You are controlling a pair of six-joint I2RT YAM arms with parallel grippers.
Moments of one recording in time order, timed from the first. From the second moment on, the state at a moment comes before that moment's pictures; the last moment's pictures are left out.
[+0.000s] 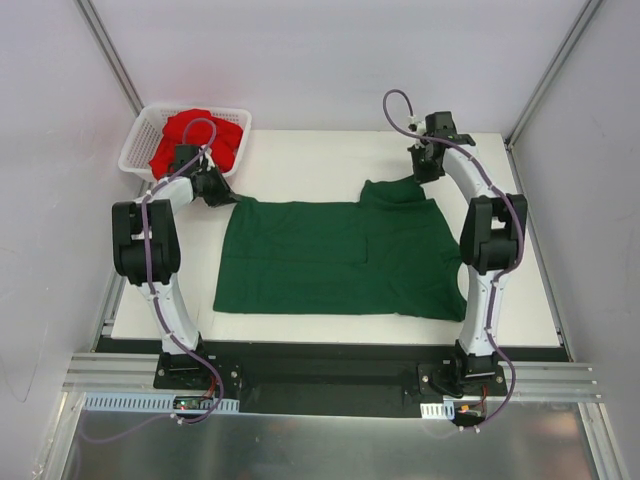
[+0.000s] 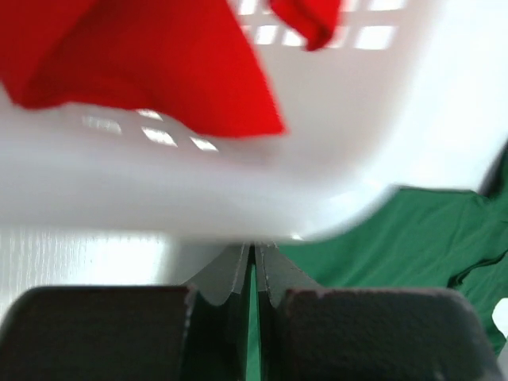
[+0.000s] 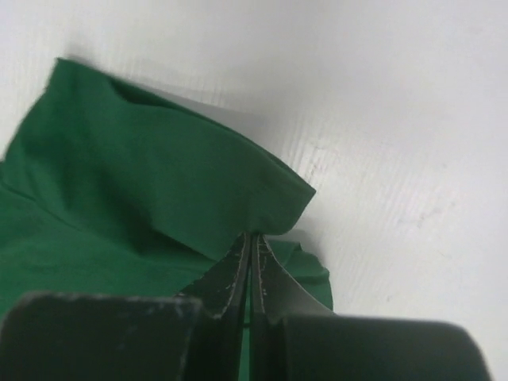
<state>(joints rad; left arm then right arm) 0.08 1.98 1.35 -0.28 0.42 -0.47 0.13 2.20 1.93 -0.74 -0.04 -0.10</state>
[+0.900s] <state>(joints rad) 0.13 1.59 1.14 -0.34 0.46 -0.42 0.13 1.71 1.56 -0.80 0.20 0.12</state>
